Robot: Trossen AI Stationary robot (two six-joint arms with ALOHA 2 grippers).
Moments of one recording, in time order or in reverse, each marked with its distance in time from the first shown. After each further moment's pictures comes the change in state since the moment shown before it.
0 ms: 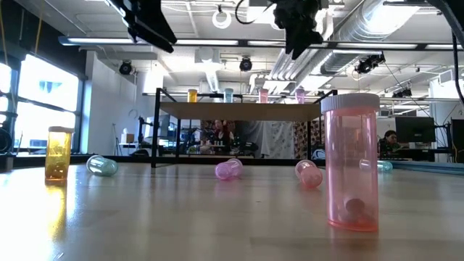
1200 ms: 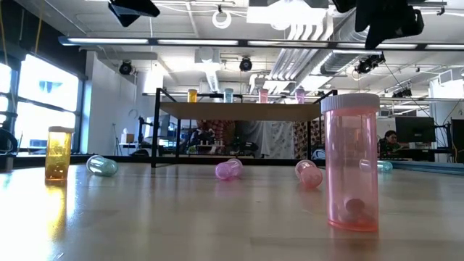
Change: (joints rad) left arm -0.429 0.006 -0.053 0.090 0.083 -0.237; right arm 0.869 -0.565 -1.043 0.586 0.123 1.018
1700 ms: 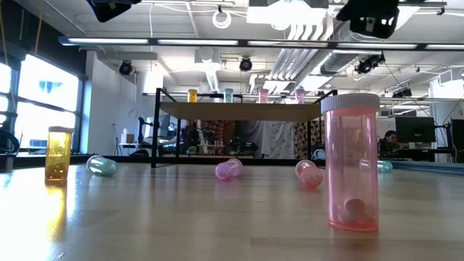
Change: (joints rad) left arm -0.130 0.009 0.000 0.005 -0.036 -0.281; right arm 0.155 0.014 -0.166 0.545 0.038 -0.271
